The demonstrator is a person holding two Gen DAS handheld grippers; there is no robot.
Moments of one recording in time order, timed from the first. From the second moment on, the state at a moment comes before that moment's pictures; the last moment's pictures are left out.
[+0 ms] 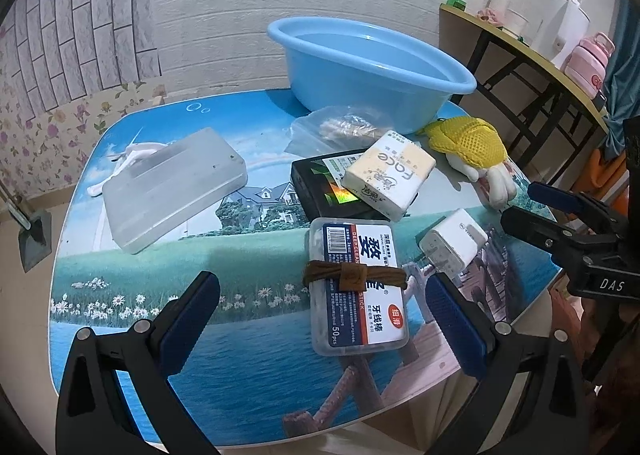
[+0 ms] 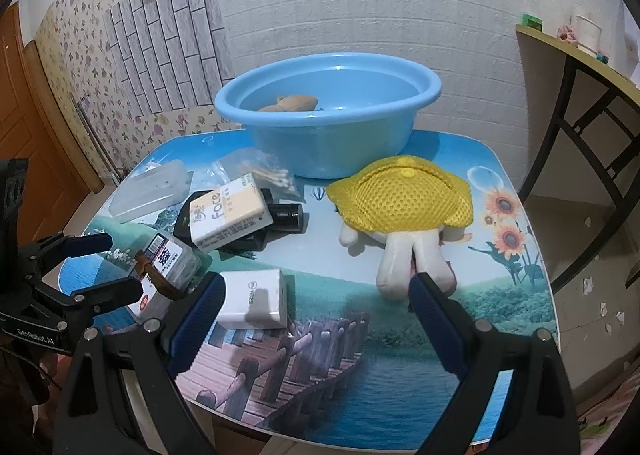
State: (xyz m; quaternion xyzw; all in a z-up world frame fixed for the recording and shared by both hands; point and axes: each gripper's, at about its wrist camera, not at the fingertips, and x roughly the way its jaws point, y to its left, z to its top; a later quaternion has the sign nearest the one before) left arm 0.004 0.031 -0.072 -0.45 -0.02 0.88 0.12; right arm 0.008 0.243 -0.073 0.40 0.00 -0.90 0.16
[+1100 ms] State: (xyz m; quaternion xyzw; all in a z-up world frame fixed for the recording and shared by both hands) left arm -0.002 0.052 -0.076 -0.45 -0.01 0.88 0.15; right arm 0.002 0.254 -0.082 0.41 -0.01 -0.90 0.15
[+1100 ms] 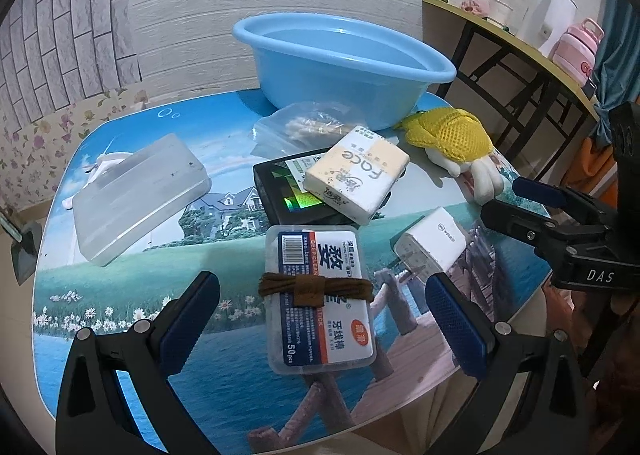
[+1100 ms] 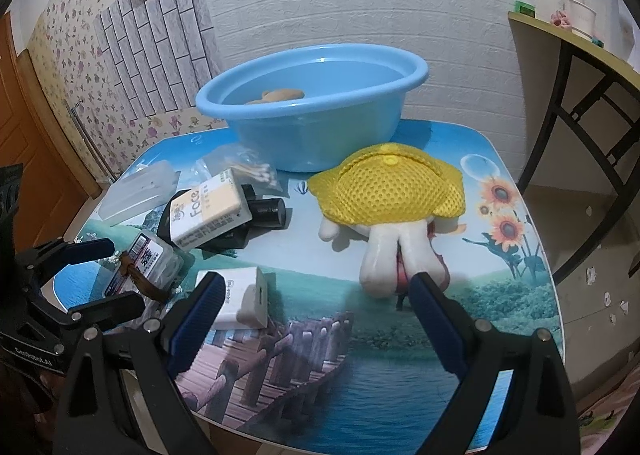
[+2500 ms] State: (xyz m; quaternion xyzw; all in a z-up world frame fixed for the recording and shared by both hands) left arm 0.002 0.045 -0.091 -0.46 0.01 0.88 0.14; right arm 0.007 0.210 -0.091 0.41 0.03 -0.89 0.21
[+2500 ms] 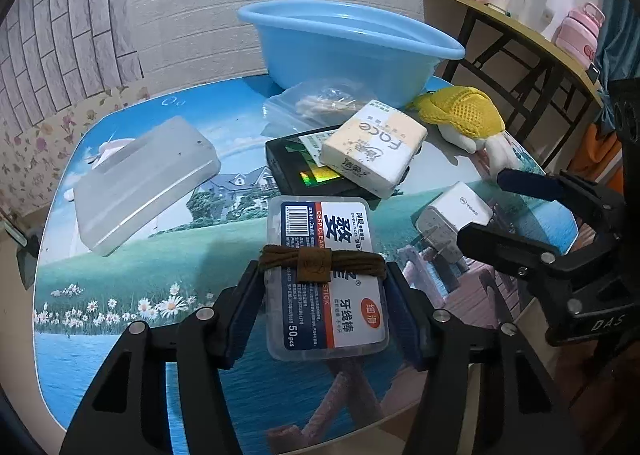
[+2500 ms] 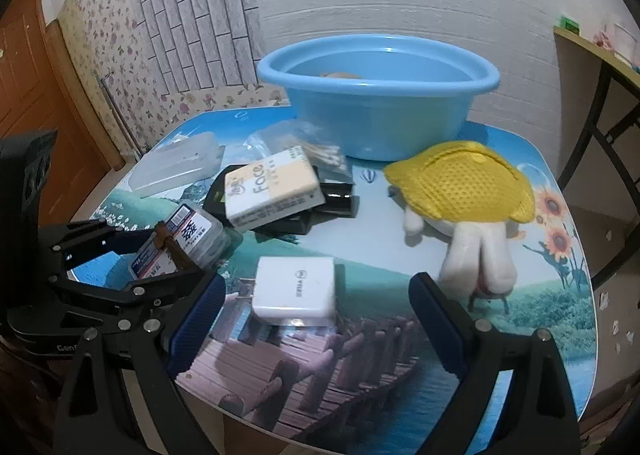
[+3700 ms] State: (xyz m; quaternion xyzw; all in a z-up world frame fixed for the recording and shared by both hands) left arm 0.007 0.040 -0.066 -0.41 0.02 0.91 0.11; right arm 0.009 0.204 -0.095 0.40 0.03 -0.89 0.21
